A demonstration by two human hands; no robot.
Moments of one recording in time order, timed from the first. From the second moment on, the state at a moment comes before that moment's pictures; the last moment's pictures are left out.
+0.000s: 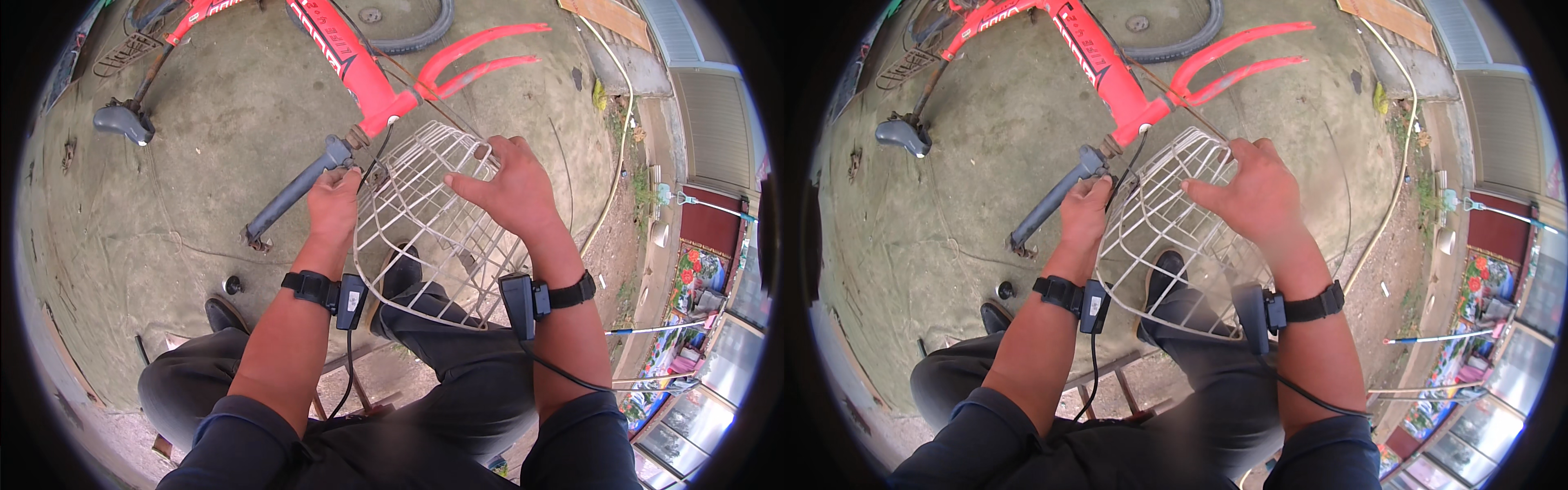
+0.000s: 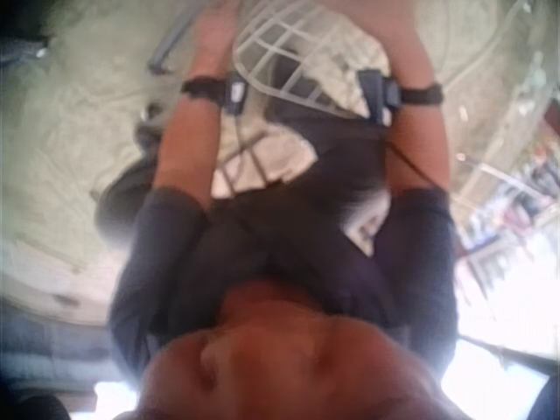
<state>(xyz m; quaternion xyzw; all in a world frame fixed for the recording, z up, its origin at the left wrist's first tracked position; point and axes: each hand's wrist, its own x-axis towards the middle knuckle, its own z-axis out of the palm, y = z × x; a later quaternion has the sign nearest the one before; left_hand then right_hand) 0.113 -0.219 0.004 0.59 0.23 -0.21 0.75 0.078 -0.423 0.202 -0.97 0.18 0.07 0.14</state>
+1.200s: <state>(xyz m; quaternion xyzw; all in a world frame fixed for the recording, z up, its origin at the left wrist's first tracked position) 0.119 -0.203 -0.003 0.53 0.23 -0.38 0.73 0.079 -0.419 0.202 -0.97 0.17 0.06 0.14</state>
